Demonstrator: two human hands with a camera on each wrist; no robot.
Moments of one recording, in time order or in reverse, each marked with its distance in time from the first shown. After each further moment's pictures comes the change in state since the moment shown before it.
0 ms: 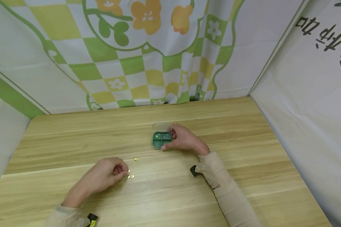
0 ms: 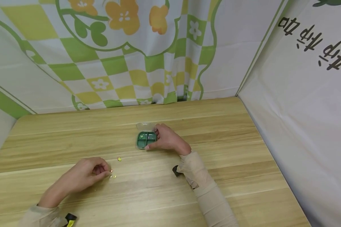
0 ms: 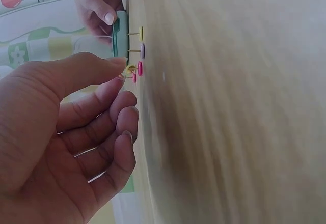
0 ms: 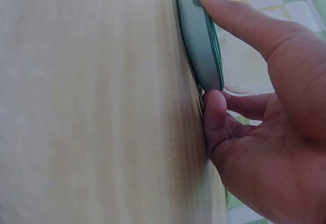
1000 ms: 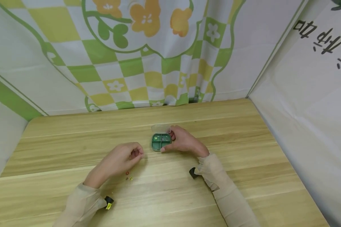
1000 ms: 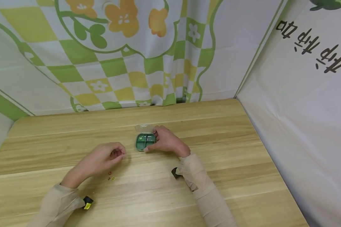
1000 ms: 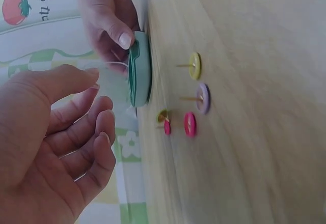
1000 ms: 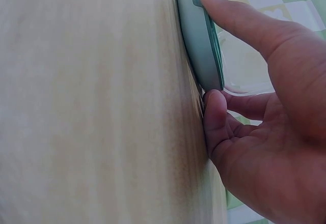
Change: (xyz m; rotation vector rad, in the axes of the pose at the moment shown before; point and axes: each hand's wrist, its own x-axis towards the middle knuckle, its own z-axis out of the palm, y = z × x) left_hand 0.064 0.026 -0.001 0.033 0.042 0.090; right_hand 0.001 0.000 -0.001 -0.030 0.003 0.001
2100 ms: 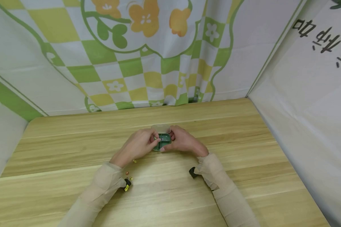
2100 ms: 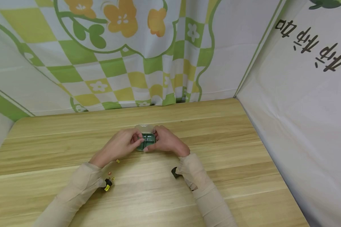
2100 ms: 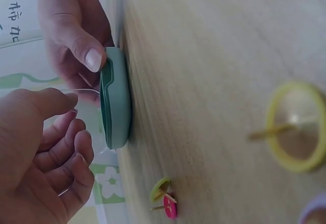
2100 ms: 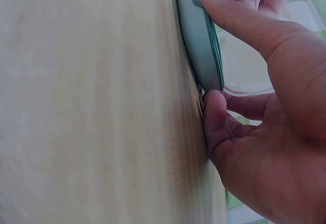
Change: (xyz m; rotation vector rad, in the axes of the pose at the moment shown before) left_hand 0.073 0.012 0.019 0.078 0.058 0.008; right_hand 0.002 0.002 0.002 -0.004 -0.006 -0.026
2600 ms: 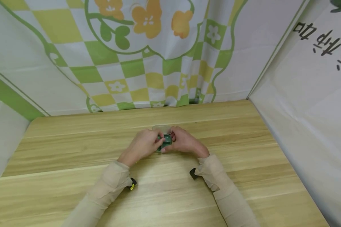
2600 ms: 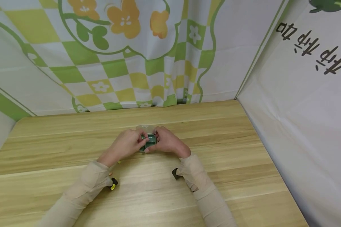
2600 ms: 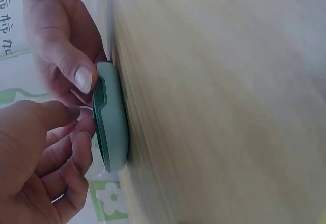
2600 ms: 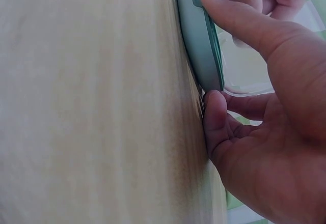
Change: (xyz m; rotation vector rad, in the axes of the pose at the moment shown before) left_hand 0.011 0.010 0.009 0.149 0.055 0.049; right_hand -0.001 -0.001 -0.002 0.001 -0.012 -0.035
